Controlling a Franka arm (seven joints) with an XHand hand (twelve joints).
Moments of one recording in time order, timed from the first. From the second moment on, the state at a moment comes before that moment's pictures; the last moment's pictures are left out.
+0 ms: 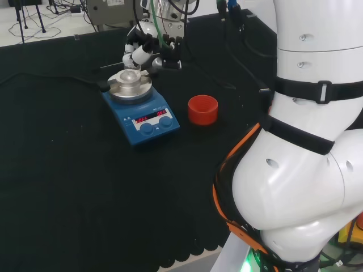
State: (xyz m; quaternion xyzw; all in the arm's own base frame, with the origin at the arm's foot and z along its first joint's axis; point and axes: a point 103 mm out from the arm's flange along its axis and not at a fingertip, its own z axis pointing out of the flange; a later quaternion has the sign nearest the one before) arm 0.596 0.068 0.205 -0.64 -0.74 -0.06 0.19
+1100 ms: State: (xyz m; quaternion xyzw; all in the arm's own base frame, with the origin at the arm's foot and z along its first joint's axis) arm 0.605 0.079 0.195 -0.63 -0.75 -0.06 0.20
